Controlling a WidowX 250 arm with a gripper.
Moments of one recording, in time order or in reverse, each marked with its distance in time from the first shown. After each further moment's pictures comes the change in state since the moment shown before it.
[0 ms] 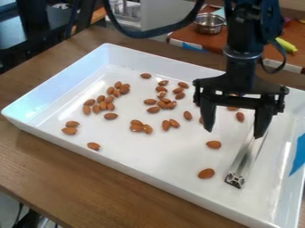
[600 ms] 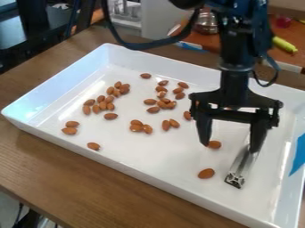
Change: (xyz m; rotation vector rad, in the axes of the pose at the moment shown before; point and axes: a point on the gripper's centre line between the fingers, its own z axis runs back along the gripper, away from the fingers) arm -0.011 0.006 -0.014 -0.021 0.102 -0.004
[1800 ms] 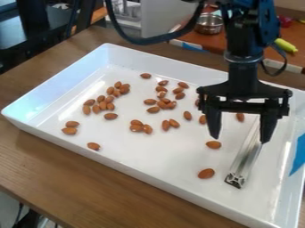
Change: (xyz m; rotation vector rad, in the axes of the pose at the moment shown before) arm 0.008 -0.013 0.007 -0.050 -0.044 0.004
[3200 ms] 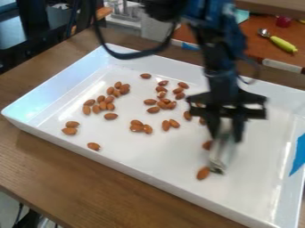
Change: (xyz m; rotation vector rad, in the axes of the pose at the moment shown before) arm 0.029 0.048 -0.026 -0.015 -0.054 -0.025
